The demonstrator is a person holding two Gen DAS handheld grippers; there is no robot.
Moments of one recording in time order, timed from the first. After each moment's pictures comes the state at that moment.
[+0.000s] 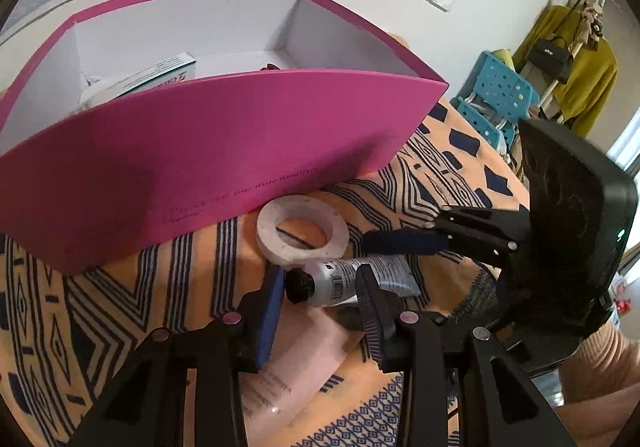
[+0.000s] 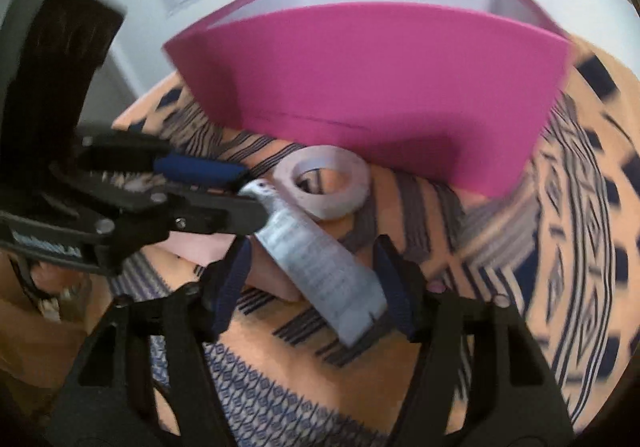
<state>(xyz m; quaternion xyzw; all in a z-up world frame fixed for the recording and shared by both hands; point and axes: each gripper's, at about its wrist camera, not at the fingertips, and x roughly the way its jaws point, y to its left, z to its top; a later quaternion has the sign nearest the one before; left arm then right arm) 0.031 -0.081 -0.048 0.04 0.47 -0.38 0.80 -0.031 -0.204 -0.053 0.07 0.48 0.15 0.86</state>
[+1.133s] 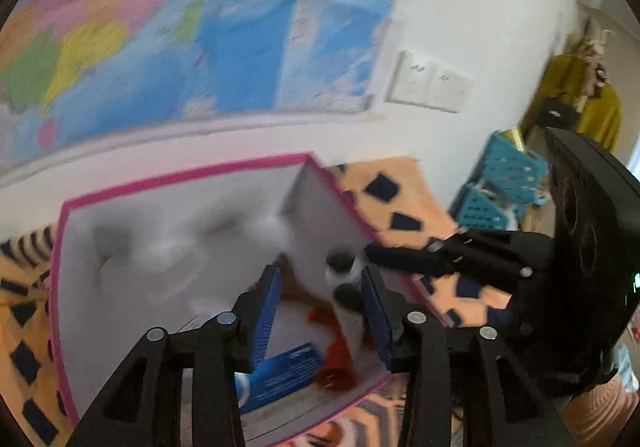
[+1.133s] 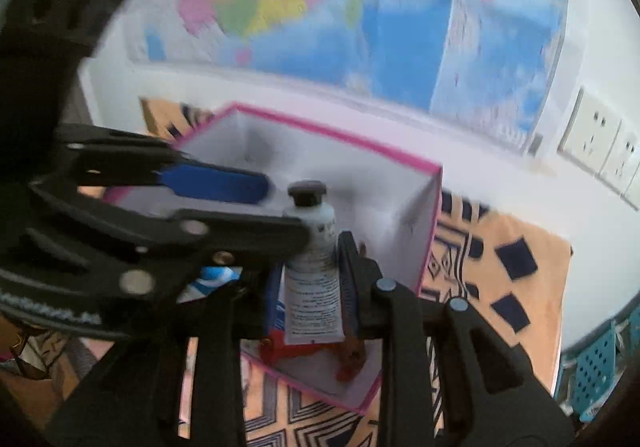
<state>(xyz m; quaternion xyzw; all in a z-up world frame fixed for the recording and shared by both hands) 0.131 -0.121 0.064 0.02 0.37 -0.36 0.86 0.074 -0.252 0.056 -0.03 0.41 0.05 0.91</state>
